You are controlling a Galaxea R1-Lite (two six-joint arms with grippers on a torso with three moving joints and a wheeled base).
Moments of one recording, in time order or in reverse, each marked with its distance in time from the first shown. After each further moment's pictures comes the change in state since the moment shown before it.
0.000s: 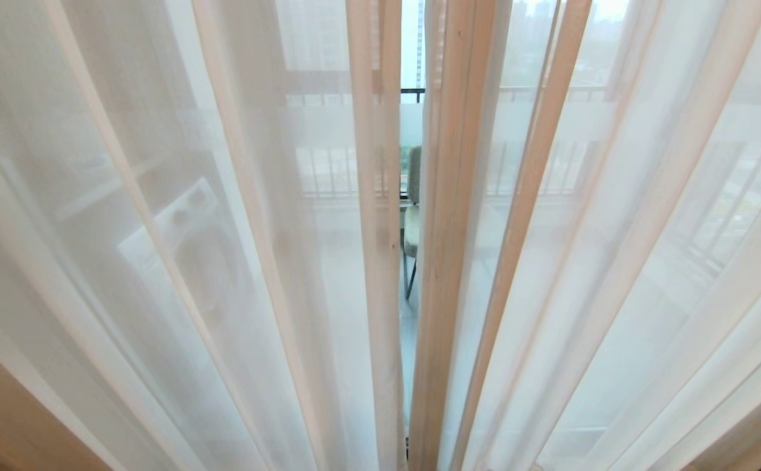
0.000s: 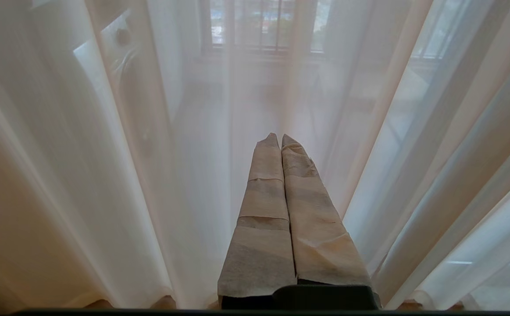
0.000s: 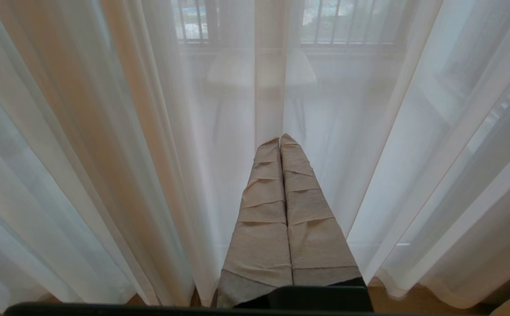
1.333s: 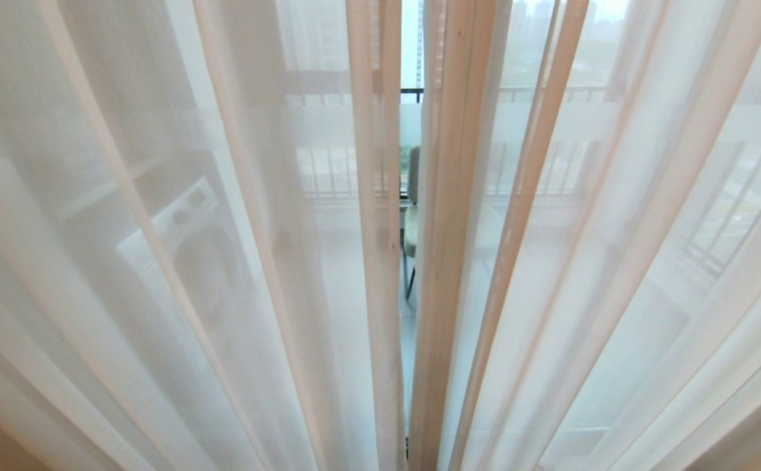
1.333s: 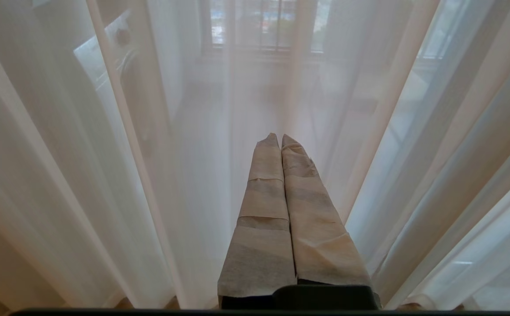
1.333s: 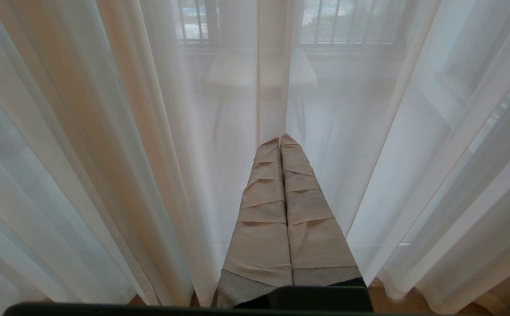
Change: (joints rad) left arm -0.001 -0.007 0.000 0.000 0.000 -0.001; right arm 0.000 0.000 0.000 0.000 0.000 0.000
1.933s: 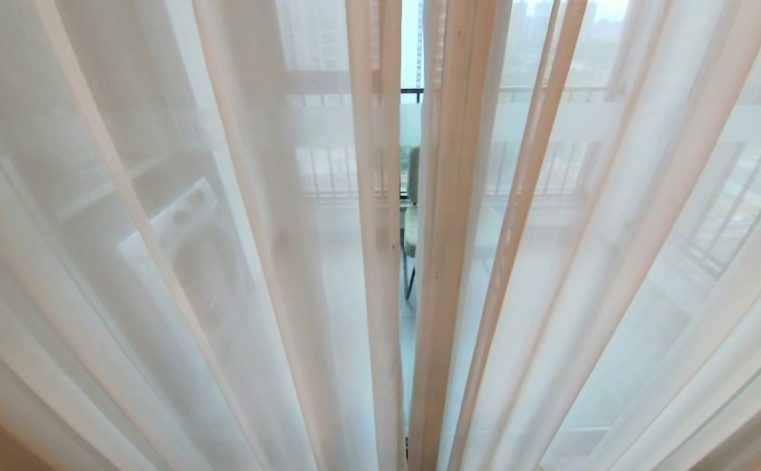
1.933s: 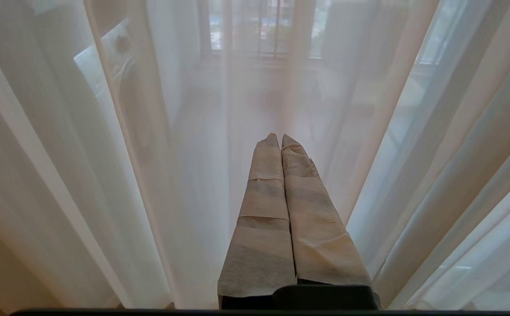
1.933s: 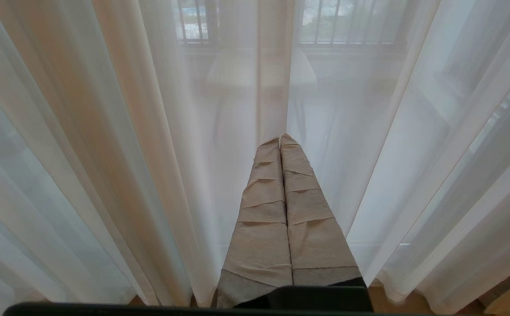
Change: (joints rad) left arm 0.000 0.000 -0.017 -0.003 -0.004 0.000; right arm 0.000 0.000 0.000 0.000 0.000 0.000
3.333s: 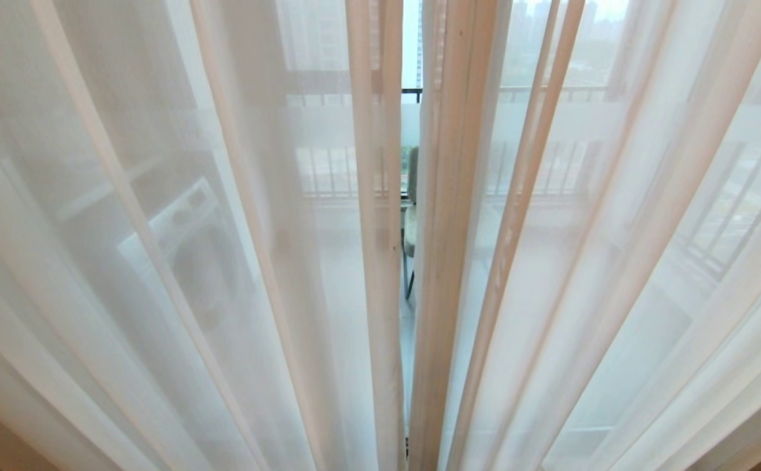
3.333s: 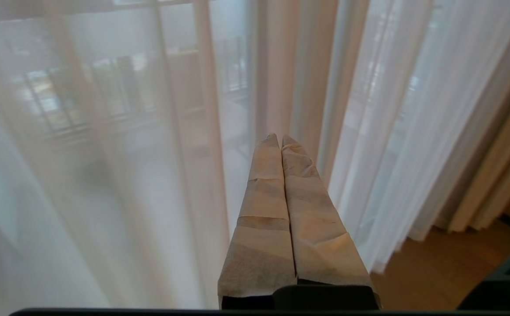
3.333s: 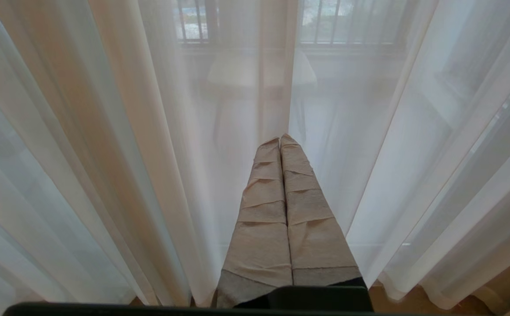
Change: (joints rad) left arm -0.019 0.543 -0.665 0.034 -0.567 -0.005; right arm 0.000 0.000 0.000 0.000 0.000 0.001
